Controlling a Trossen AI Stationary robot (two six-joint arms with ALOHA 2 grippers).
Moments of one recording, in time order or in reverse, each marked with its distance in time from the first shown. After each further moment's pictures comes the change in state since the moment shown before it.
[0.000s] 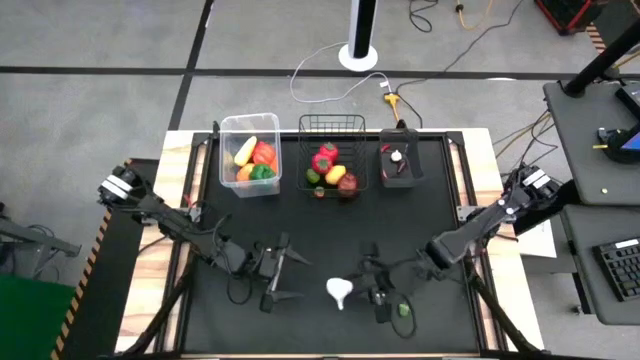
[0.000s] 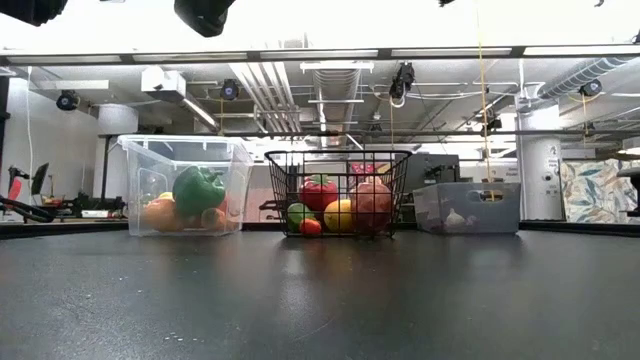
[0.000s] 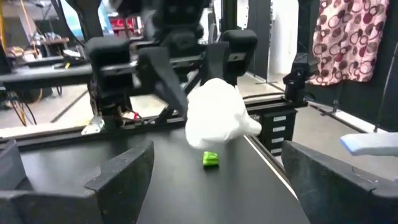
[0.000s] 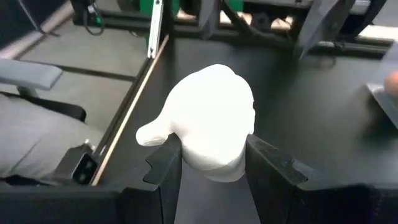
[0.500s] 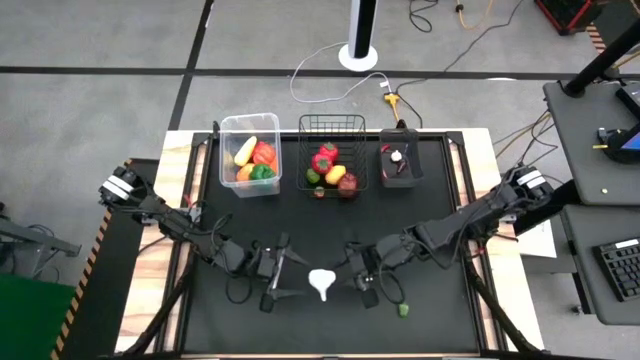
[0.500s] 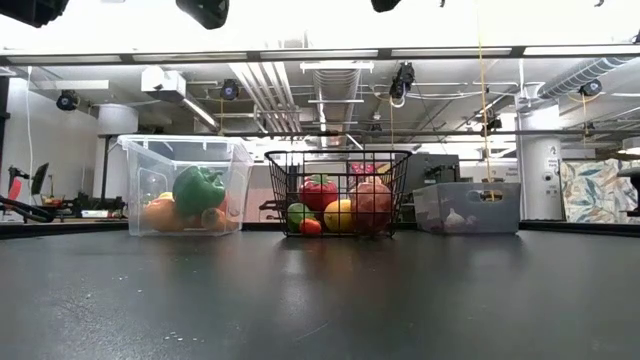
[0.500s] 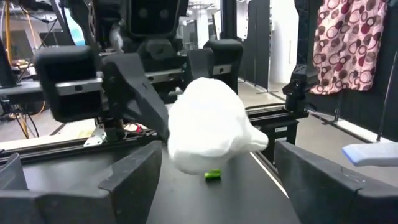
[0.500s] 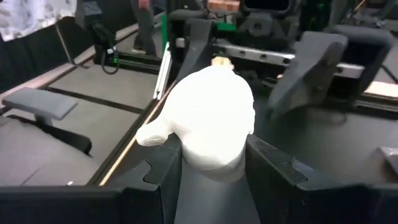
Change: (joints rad) left arm 0.000 0.009 0.000 0.061 0.000 0.028; right arm -0.157 0.040 -0.040 0.292 -0.232 -0.175
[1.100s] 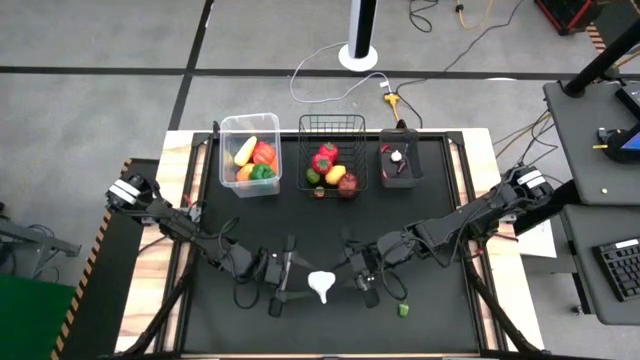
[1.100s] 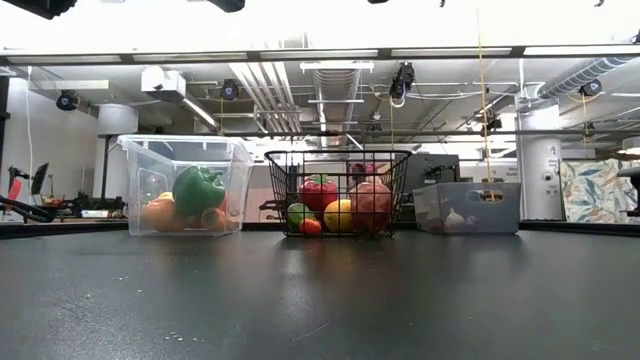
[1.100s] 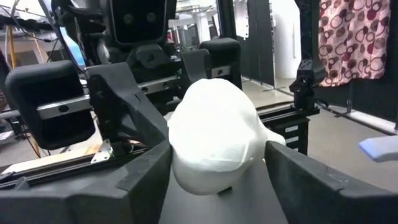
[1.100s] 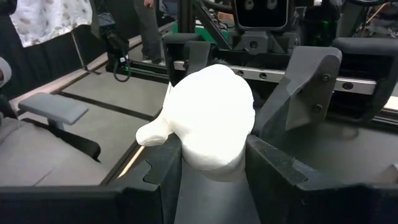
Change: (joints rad) left arm 0.001 0.077 0.085 0.007 -0.002 0.100; right arm -0.018 0.000 0.001 0.035 -0.055 -0.020
